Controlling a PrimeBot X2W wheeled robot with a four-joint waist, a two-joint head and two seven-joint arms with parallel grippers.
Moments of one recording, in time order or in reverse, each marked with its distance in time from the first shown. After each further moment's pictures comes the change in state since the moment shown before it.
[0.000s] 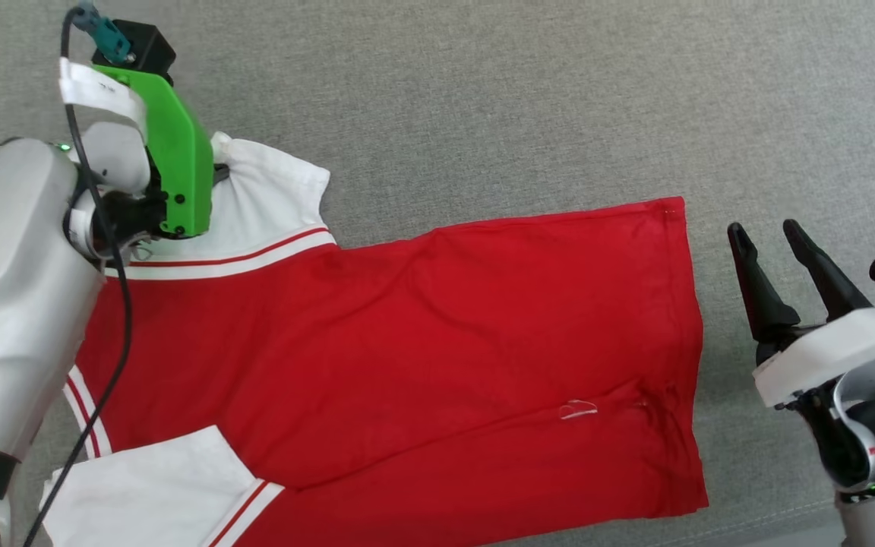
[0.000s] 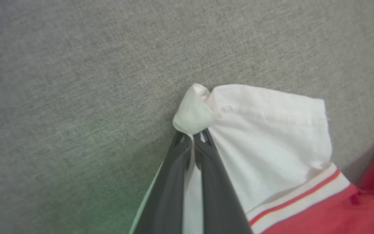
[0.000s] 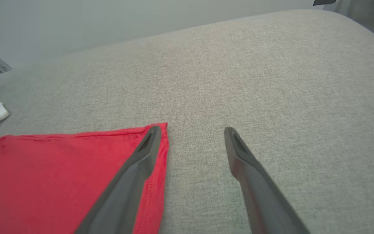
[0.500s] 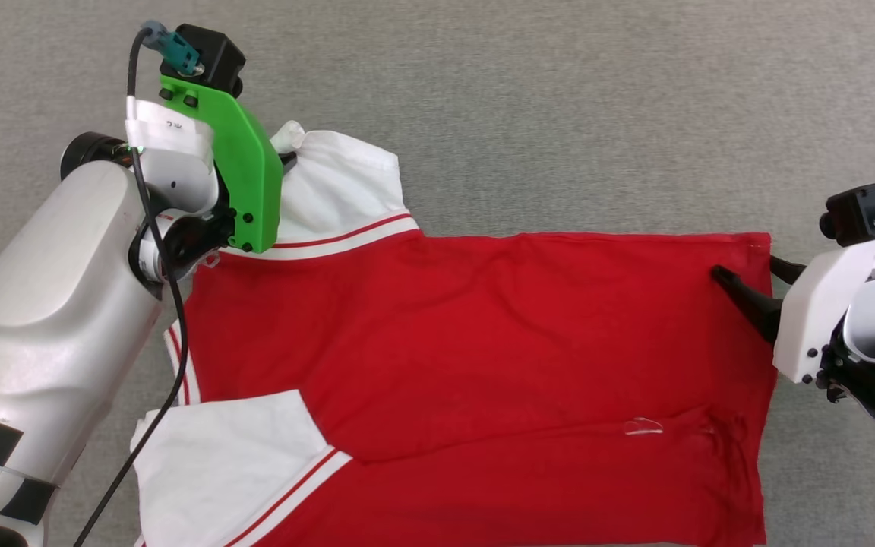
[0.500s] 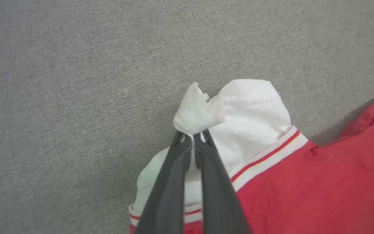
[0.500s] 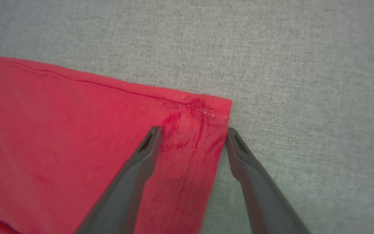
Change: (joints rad) left arm 0.058 -0.036 -0.016 -0.184 0.026 0.039 -0.125; right arm -0.177 -0.207 0.150 0.122 0.145 0.000 0.544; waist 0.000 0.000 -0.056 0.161
